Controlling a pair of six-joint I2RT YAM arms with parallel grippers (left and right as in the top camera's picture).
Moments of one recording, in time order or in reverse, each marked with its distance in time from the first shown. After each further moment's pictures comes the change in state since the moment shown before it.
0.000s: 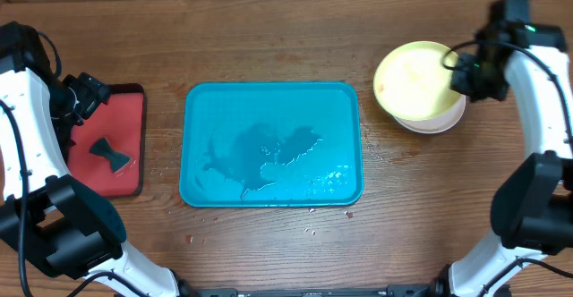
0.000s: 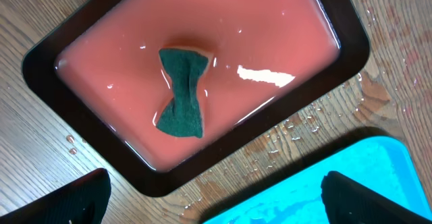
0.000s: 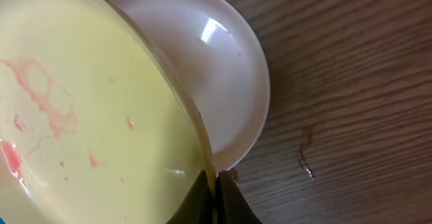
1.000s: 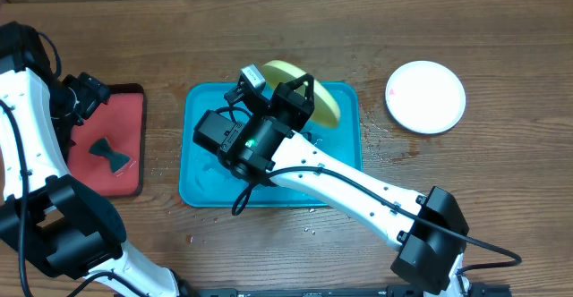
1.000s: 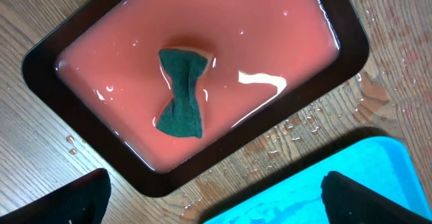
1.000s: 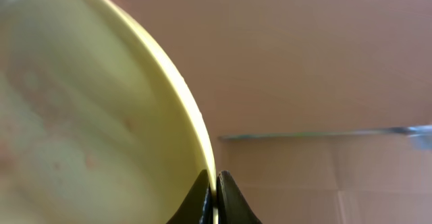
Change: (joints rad) left arm 0.000 0.000 0.000 0.000 0.000 0.000; right arm 1.200 0.106 0.221 -0.192 1.340 -0.069
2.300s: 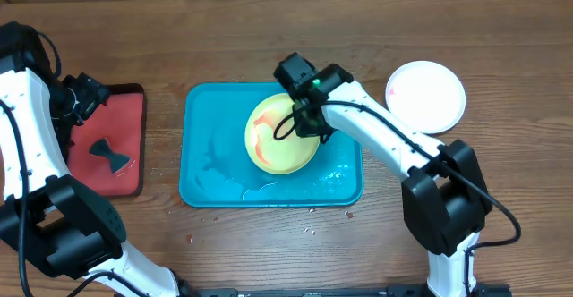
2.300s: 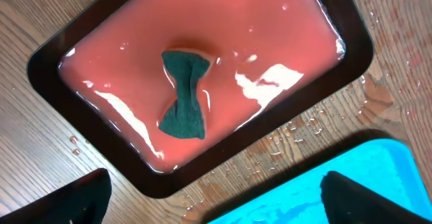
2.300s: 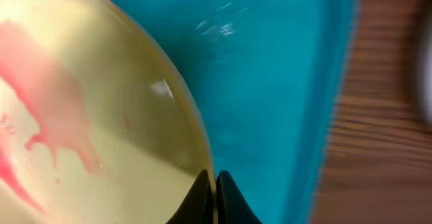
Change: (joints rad) left arm 0.000 0.000 0.000 0.000 -0.008 0.000; right arm -0.356 0.033 -0.179 0.172 -1.043 0.387
